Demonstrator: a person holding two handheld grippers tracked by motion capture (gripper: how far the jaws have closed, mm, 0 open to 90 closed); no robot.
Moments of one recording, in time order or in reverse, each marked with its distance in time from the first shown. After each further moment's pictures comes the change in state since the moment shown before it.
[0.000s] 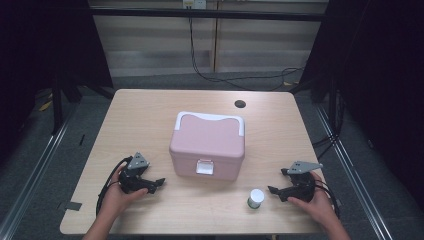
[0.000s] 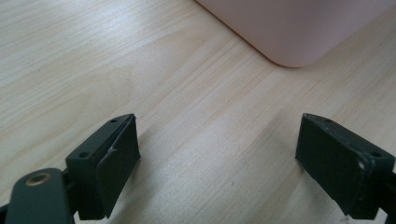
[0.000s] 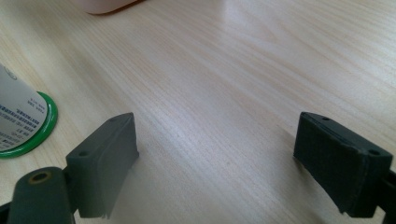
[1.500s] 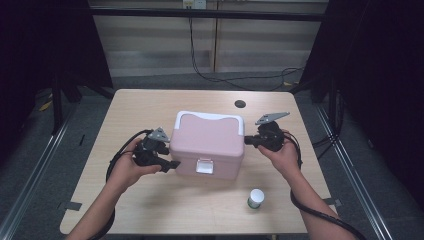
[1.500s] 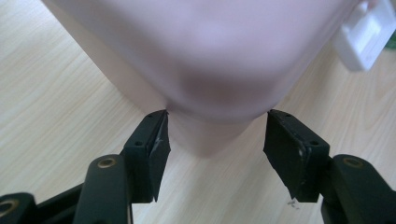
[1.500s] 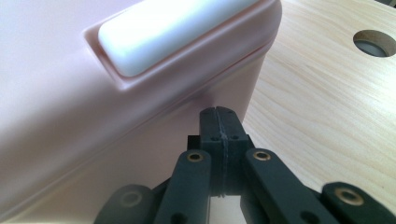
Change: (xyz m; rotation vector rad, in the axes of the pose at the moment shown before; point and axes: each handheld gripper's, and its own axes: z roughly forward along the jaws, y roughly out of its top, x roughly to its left) left arm -0.026 0.118 -0.023 0.159 -0.156 0.154; right arm -0.002 0.159 0.037 -0.015 0.051 0.016
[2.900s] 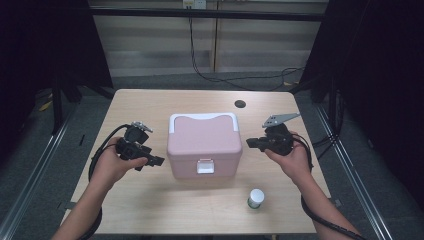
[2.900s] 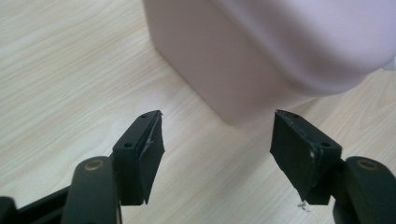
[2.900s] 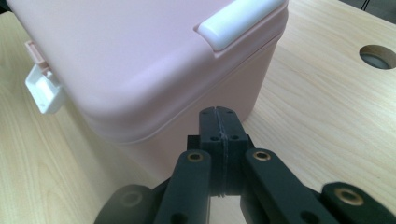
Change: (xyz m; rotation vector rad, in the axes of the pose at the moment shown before) left arm 0.023 -0.011 -0.038 0.094 0.042 -0.299; right arm 0.020 0.004 -0.041 -0.022 0.046 -0.031
